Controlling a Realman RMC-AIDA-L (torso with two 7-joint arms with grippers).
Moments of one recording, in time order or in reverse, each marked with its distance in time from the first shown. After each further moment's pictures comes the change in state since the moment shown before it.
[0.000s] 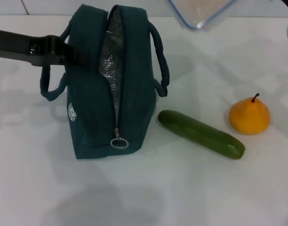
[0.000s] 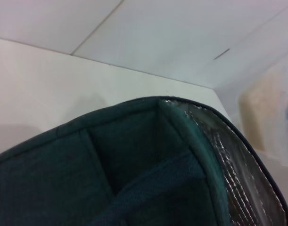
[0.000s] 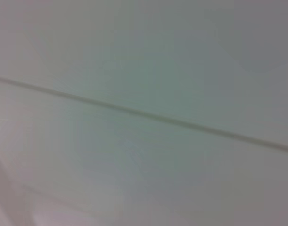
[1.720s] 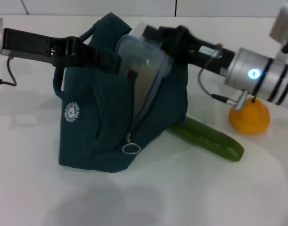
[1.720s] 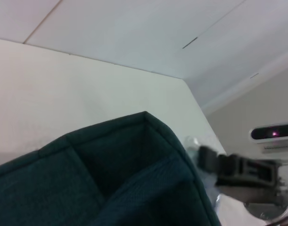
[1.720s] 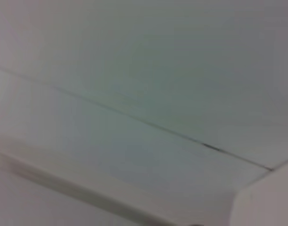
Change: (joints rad) left arm -0.001 -0.026 0.078 -0.001 -0.083 -0.011 -0.008; right arm 0.033 0.000 -0.720 -0.197 0.237 0.443 -0.031
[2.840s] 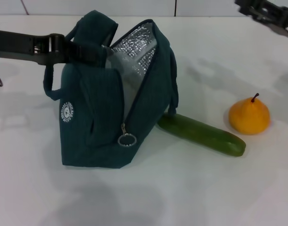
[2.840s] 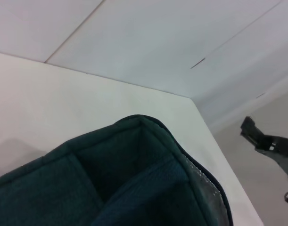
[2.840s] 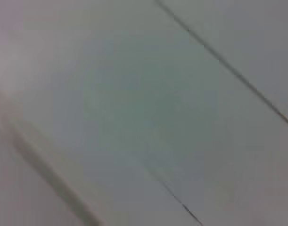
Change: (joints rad) left arm 0.041 0.011 -0.051 0.009 -0.013 -0.001 0.027; right arm -0.147 -0.217 0.308 0.015 -0.234 -0.285 -0.253
